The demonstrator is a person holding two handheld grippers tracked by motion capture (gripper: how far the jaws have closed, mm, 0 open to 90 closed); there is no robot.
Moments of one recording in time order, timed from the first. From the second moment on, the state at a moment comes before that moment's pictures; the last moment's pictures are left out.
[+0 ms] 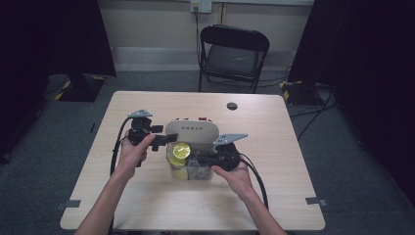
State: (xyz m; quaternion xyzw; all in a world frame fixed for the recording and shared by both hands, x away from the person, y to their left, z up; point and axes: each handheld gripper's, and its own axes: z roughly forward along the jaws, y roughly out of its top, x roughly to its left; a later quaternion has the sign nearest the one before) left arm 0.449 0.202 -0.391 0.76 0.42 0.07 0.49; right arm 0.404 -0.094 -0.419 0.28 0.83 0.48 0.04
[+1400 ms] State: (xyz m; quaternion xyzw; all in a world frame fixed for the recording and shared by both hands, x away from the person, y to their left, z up) left arm 0.448 0.201 -0.394 0.76 0.42 0.06 0.49; right arm 0.400 -0.110 -0.393 0.28 0.80 0.53 0.05
